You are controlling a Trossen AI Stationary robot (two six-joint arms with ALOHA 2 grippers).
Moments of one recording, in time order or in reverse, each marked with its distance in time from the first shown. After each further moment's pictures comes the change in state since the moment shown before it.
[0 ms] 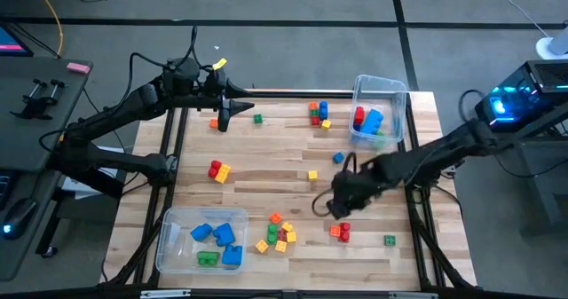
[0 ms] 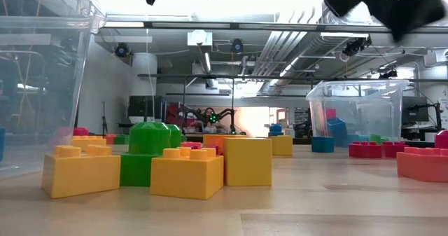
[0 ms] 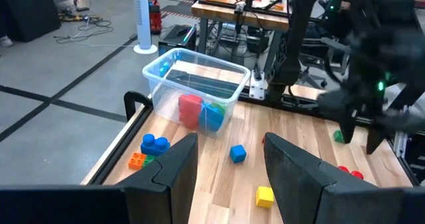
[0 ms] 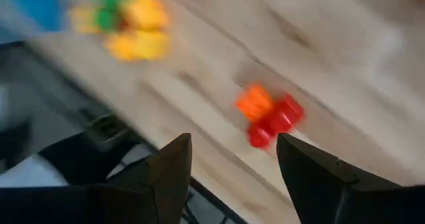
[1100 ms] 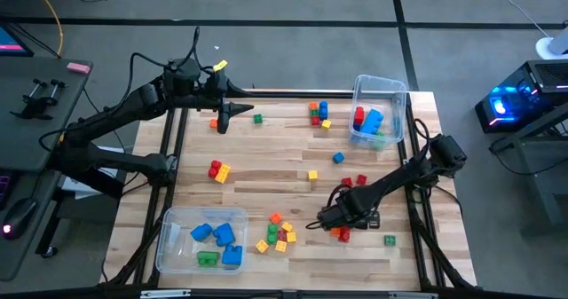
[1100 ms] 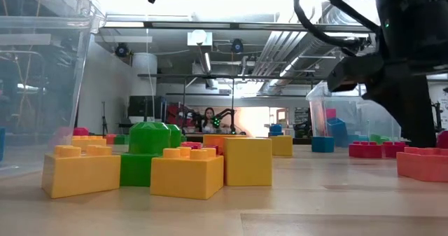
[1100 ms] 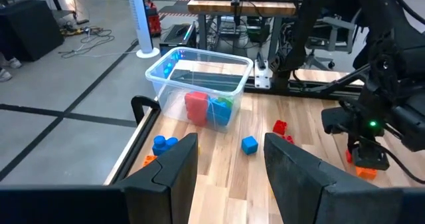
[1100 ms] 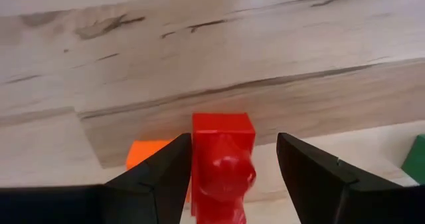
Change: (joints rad) left arm 0.000 0.000 0.000 -0.021 0.000 0.132; right arm 0.114 0.352 -0.050 0.044 0.020 0.699
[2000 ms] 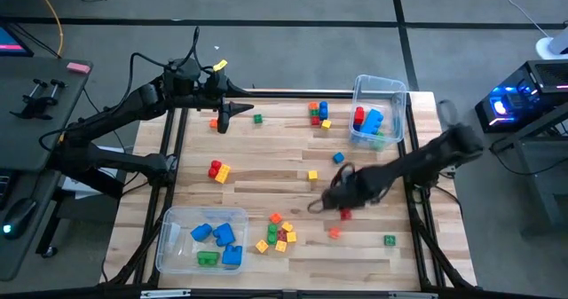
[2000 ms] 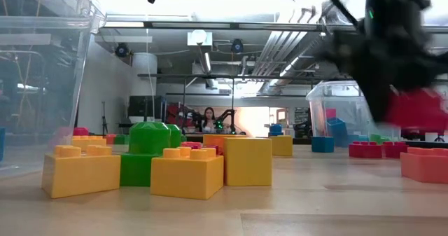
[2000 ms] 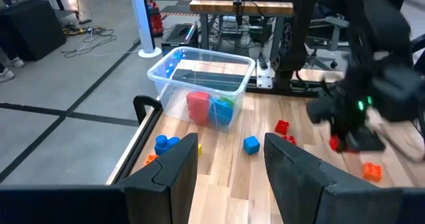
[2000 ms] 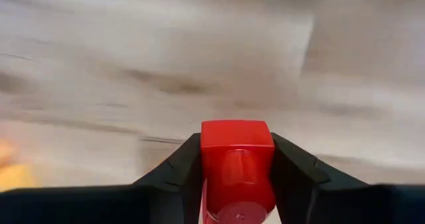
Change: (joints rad) left arm 0.000 0.000 0.000 0.000 -0.008 0.000; right arm -0.128 -0.208 -0.082 -0.003 0.167 -0.383
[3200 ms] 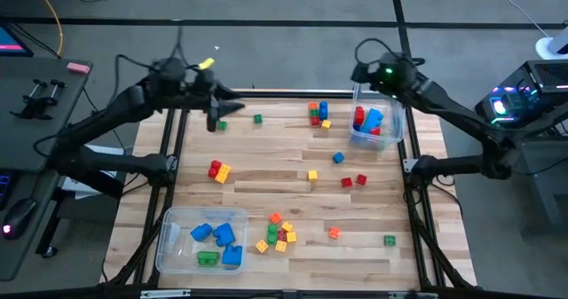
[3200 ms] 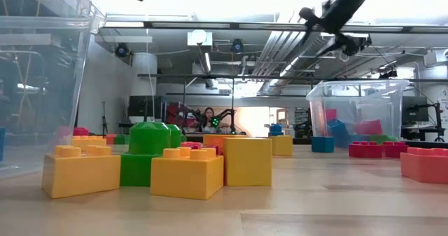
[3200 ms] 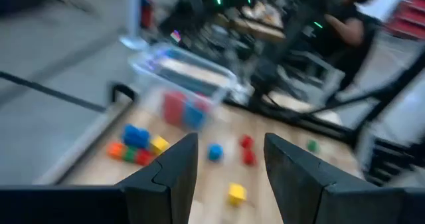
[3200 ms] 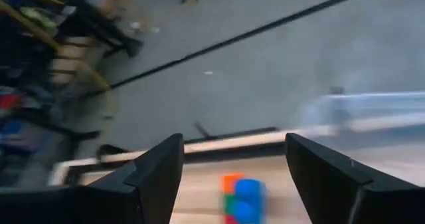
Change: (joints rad) left arm 0.013 -0.081 0.000 -0.038 0.037 -0.250; right arm -1.057 -0.425 0.073 0.390 0.283 -0.904
